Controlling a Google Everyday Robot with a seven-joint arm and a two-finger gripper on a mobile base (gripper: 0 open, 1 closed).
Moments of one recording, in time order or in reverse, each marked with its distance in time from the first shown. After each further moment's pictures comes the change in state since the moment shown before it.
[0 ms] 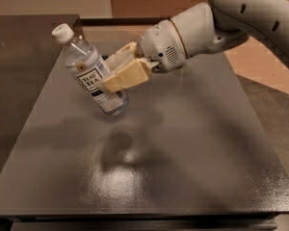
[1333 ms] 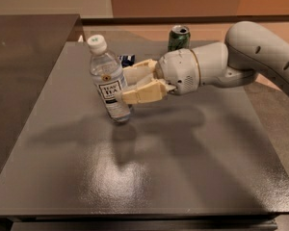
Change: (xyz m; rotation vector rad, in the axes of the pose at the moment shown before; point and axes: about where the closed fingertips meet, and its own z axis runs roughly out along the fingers) arm 0.041 -0.004 -0.016 0.027 -0.229 -0.070
